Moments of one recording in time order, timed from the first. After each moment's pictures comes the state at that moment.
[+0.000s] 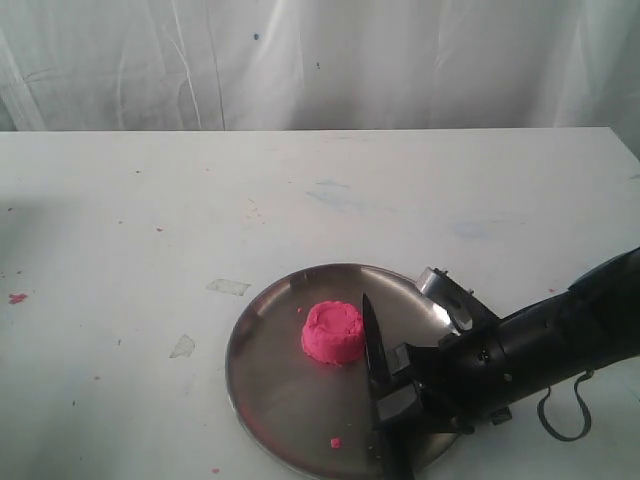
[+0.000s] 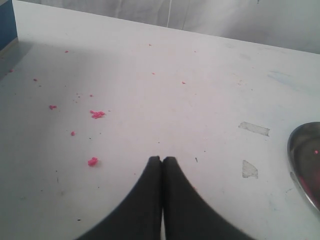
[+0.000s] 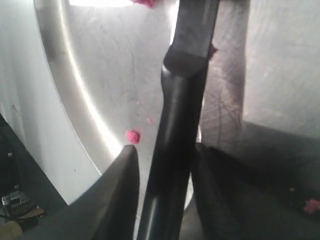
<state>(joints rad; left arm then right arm) 0.11 0.00 0.02 -0.37 0.34 0.15 0.22 1.88 -0.65 1.28 0.83 -1.07</state>
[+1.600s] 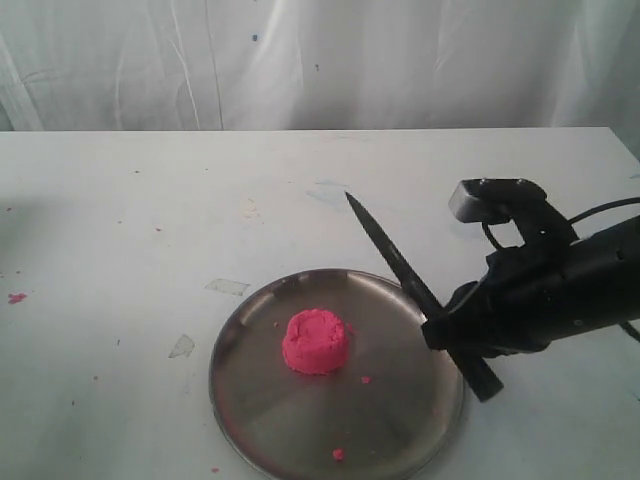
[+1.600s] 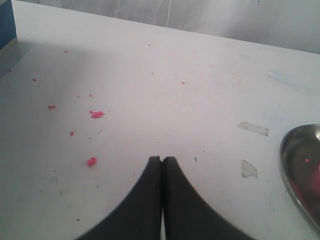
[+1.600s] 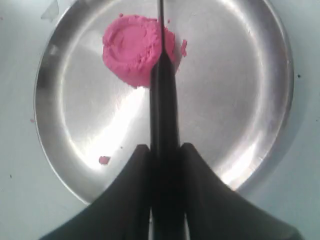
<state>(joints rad) 0.11 0.00 0.02 -0.37 0.34 0.15 0.26 1.37 -0.68 0.86 0.64 -0.87</state>
